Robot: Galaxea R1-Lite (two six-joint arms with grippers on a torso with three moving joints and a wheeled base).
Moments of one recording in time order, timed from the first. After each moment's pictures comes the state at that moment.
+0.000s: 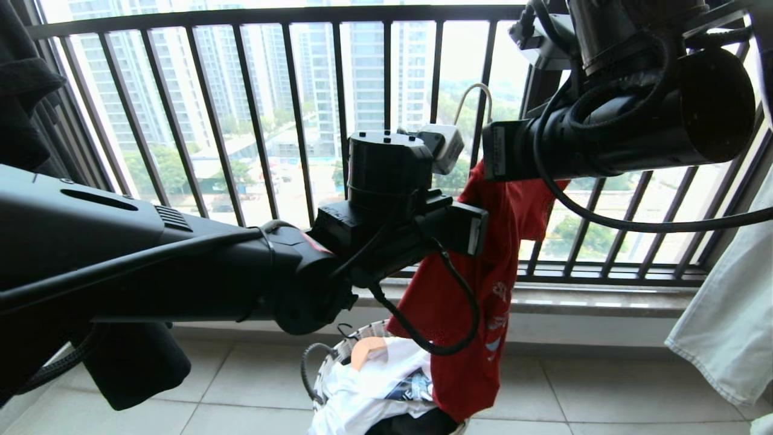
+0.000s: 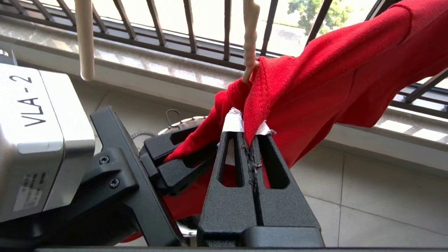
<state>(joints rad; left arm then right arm) -0.83 1.97 -1.42 -0.54 0.03 -0.08 0.71 1.77 -1.87 0.56 -0.45 0.26</state>
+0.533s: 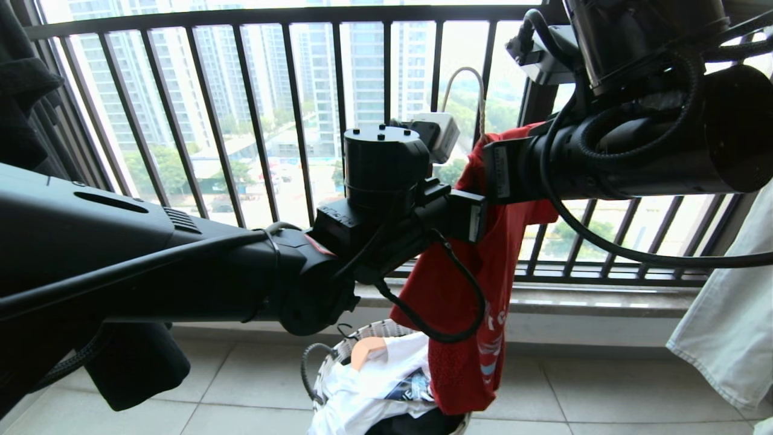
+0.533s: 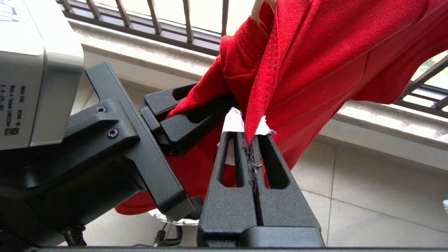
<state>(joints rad) -0.83 1.98 -1.42 -0.62 0.07 -0.08 0.77 1.72 -1.79 0.56 -0.50 0.26</state>
